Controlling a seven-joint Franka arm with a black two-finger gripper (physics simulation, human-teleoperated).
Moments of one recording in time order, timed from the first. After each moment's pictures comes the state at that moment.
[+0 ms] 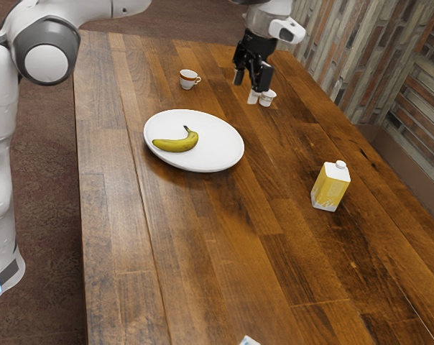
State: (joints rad) arm 0.14 0.12 -0.03 -1.18 -0.03 1.35 0.02
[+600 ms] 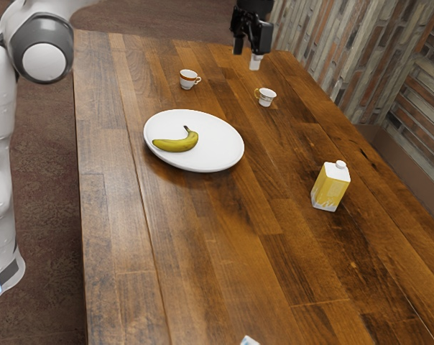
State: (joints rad) arm 0.13 0.09 0.00 -1.09 -0.11 1.22 -0.01
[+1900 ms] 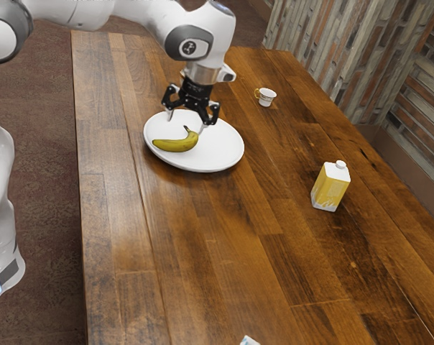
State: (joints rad) arm -0.08 -0.16 0.34 -2.02 0.10 1.81 -0.81
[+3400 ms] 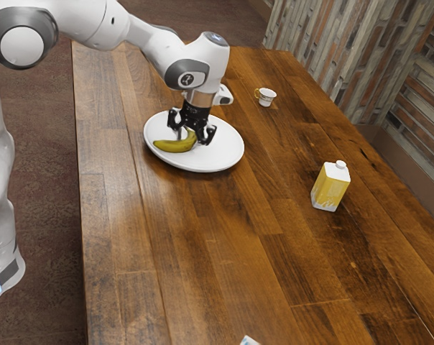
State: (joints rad) arm -0.09 -0.04 0.41 -2.12 0.13 2.08 -0.64
